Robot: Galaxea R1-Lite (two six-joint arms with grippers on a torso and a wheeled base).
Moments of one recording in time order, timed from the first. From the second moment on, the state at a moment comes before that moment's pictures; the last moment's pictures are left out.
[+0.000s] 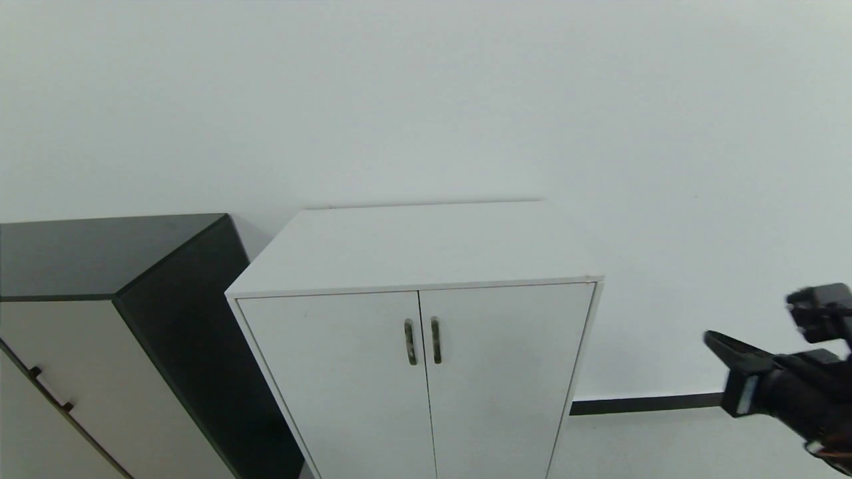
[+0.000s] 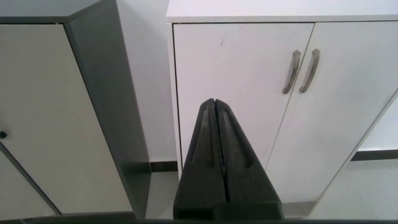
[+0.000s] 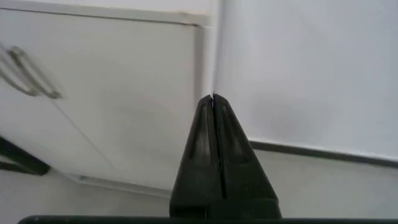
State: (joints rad) left arm 0.00 0.00 0.00 0.00 0.02 -0.01; right arm 0.42 1.36 -0.16 -1.01 -0.29 0.03
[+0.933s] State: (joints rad) left arm 0.00 0.00 0.00 0.00 0.02 -0.01; right arm 0.20 0.13 -0.06 0.07 0.02 -0.02
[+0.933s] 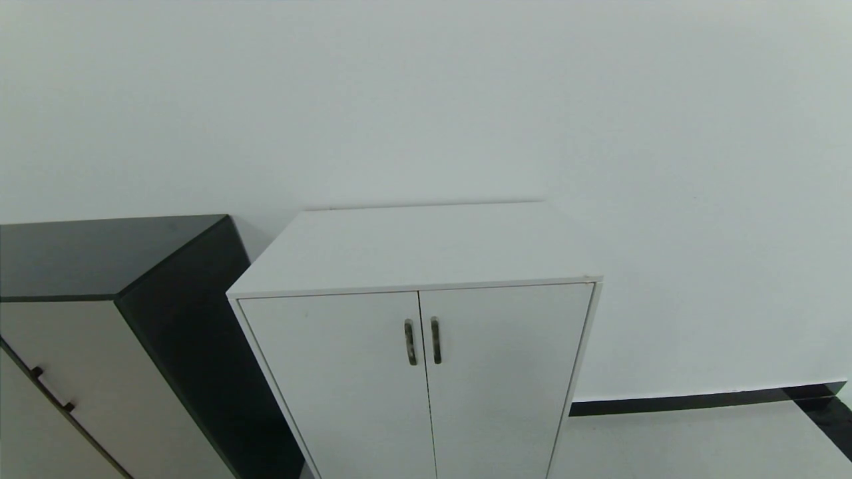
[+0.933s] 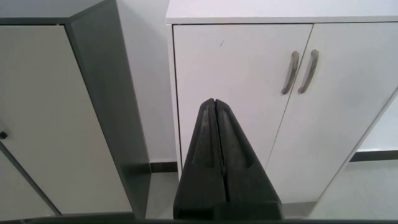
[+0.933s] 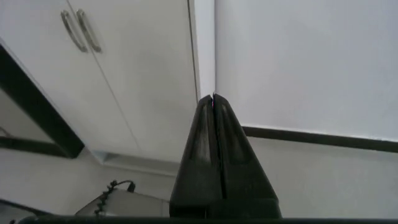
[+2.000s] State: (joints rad) left arm 0.00 0.00 0.00 0.00 0.02 -0.01; right arm 0.01 0.02 0.00 0.00 0.00 -0.01
